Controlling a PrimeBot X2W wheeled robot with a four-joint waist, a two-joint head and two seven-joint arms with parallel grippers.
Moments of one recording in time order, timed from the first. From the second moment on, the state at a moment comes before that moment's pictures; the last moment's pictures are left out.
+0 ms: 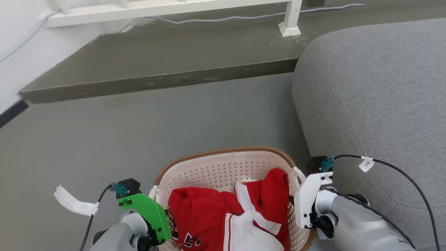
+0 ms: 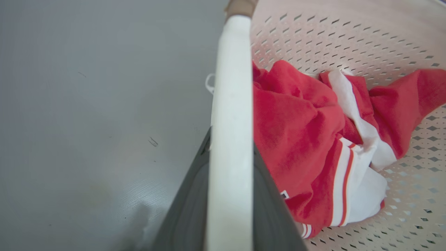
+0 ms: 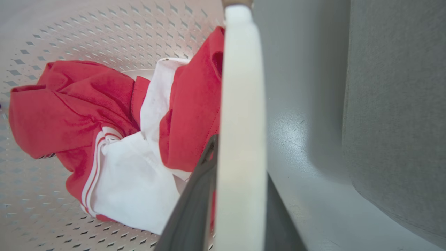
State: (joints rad) left arm -0.50 0.00 -0.68 1.15 -0.97 -0.13 0.14; right arm -0.53 -0.04 0.84 1.14 0.79 0.10 0.19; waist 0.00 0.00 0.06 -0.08
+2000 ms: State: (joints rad) left arm -0.88 0.02 -0.65 1.14 -0.91 -0.12 -0.19; right arm -0.88 -0.08 0.83 1.10 0.80 0.10 -0.10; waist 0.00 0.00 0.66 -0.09
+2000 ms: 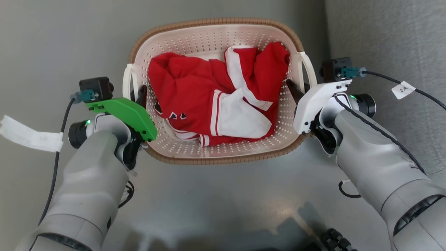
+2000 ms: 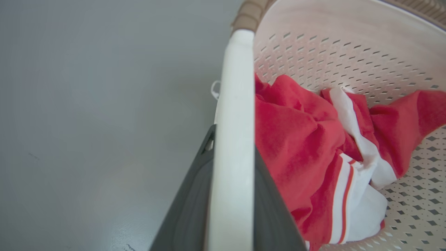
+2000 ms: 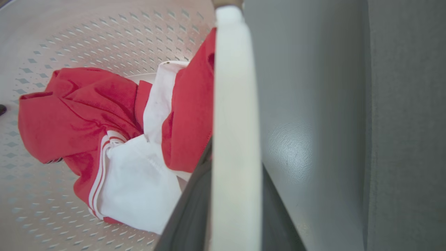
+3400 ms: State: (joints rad) left arm -0.99 0.03 -0.64 1.13 -0.83 -0.12 -0.25; right arm -1.00 -0.07 0.83 1.14 0.75 0.10 -0.25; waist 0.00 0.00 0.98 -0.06
